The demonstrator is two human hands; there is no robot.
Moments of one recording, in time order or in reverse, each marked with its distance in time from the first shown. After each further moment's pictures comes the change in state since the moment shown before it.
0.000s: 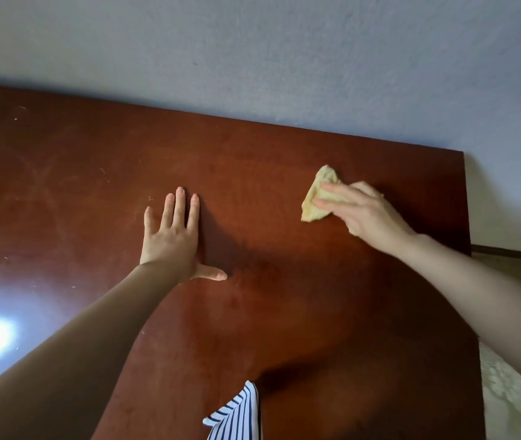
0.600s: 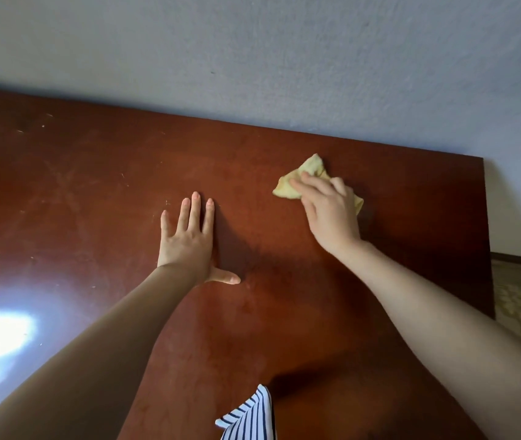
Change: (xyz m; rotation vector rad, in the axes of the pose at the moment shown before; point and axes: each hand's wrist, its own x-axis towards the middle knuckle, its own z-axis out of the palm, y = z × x) left_hand 0.001 0.001 -0.004 0.037 -0.019 -0.016; right_hand 0.060 -0.060 0.042 0.011 0.239 0.338
